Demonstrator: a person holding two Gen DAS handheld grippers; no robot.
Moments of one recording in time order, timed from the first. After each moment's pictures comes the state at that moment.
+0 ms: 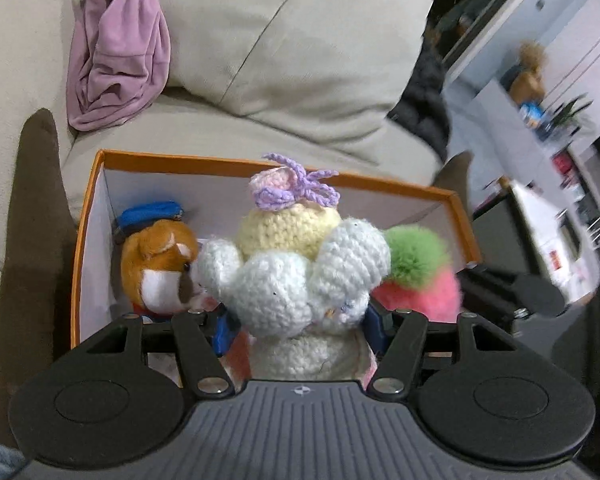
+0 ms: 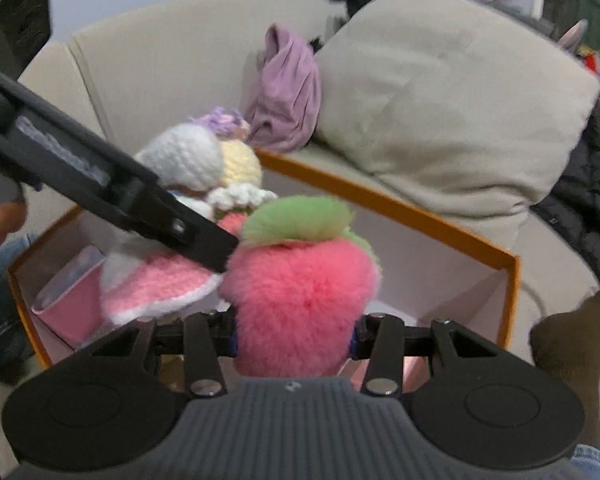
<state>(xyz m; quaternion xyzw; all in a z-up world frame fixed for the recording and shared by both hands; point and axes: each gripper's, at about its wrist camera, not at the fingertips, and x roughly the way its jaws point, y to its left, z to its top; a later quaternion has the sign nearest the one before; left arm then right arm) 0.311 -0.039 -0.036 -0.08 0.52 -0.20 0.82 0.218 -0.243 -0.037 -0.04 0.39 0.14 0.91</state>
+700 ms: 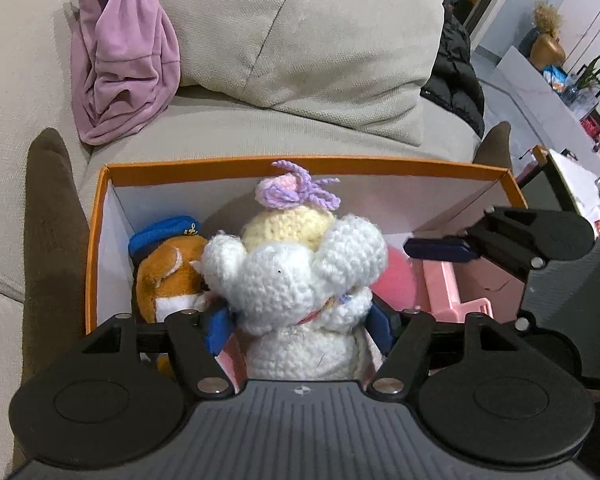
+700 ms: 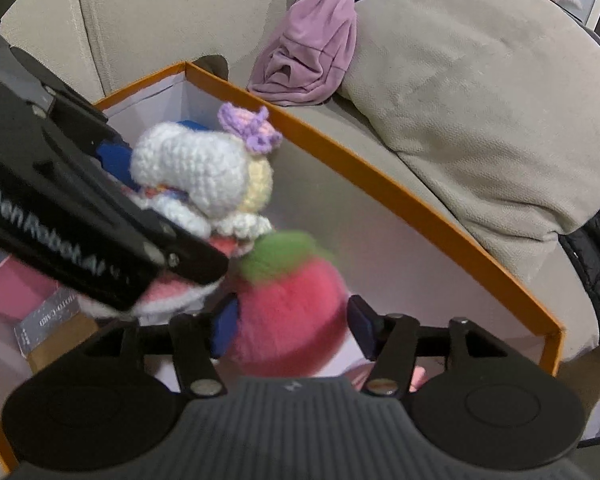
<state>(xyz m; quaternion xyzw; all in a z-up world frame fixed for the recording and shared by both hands) 0.322 -0.043 -0.051 -0.02 0.53 -0.18 0.83 0.259 -0.229 -0.057 -0.13 0.45 0.15 0.87</state>
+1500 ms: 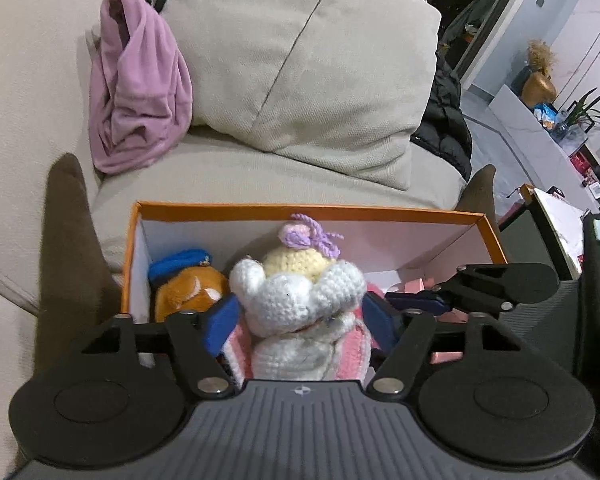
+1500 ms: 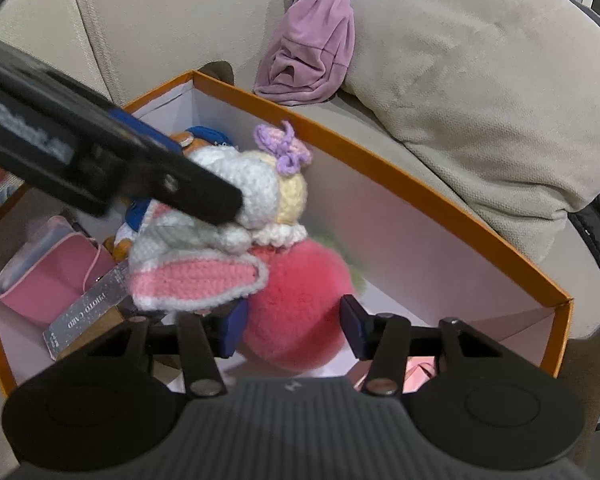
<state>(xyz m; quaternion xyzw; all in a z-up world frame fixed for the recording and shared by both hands) 0.309 -0.027 -0.026 -0.05 0.48 -0.18 0.86 0.258 -0.230 -0.055 -0.09 0.46 0.16 0.87</state>
